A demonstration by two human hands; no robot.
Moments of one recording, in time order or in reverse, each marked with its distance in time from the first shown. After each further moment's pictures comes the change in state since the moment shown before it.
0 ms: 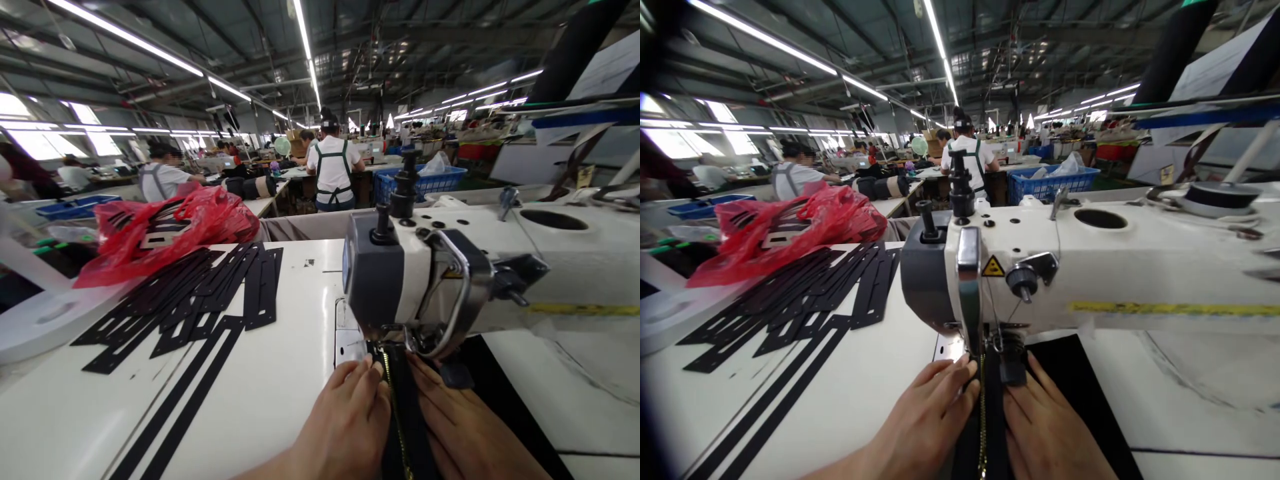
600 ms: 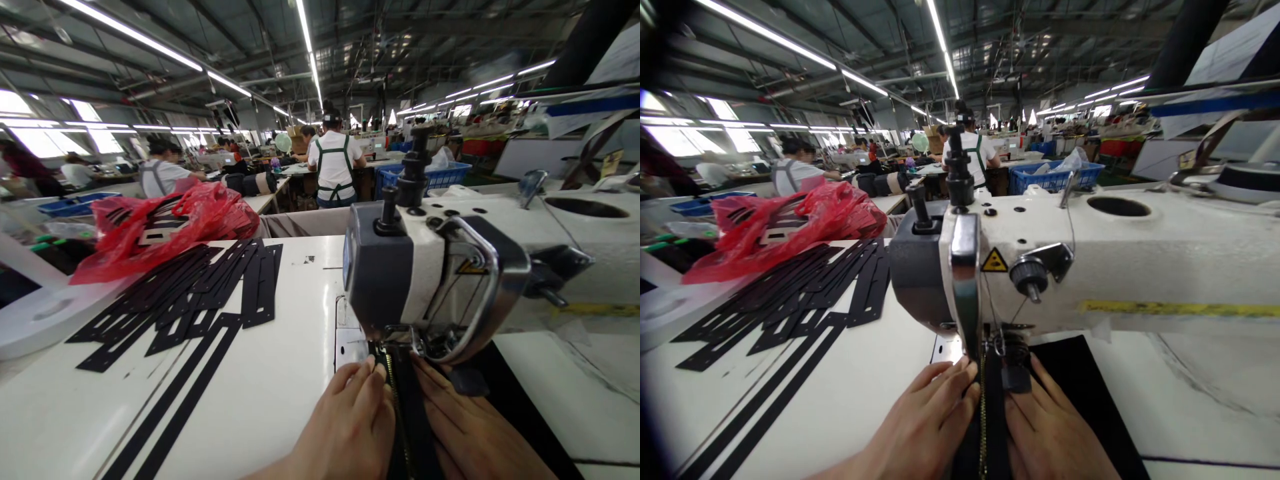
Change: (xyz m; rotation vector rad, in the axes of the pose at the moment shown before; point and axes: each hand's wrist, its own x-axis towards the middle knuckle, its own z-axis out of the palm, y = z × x) left_hand -0.004 0.002 0.005 -0.004 -0.011 -0.027; right_hand 0.002 0.004 0.001 -0.048 -0.008 -0.012
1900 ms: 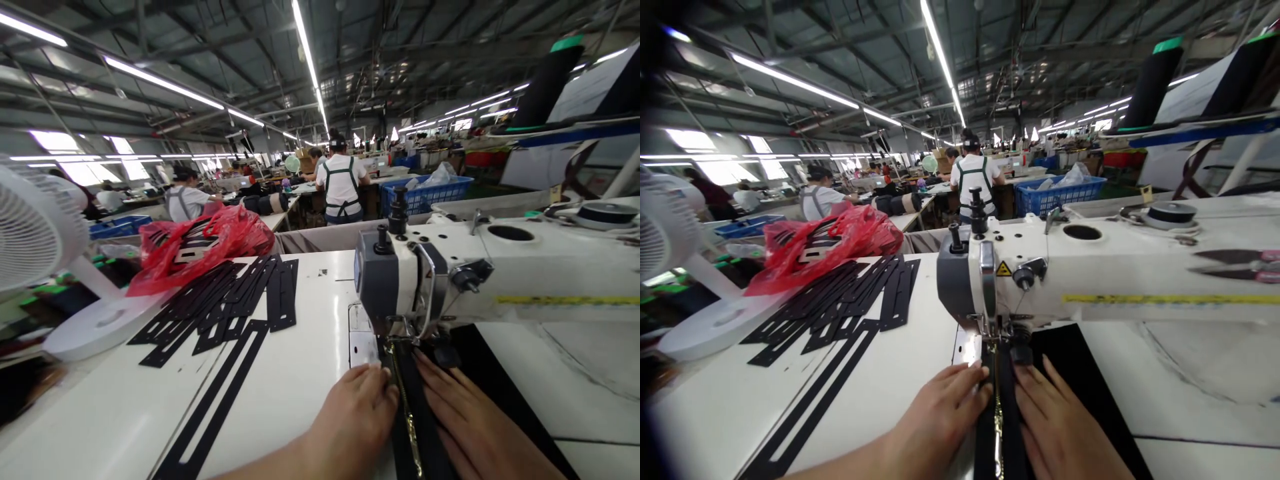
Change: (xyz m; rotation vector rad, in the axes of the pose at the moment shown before) left_hand 0.002 0.000 -0.016 -0.017 -0.056 0.039; right_hand -0.015 -0.008 -0.001 0.136 0.060 0.106
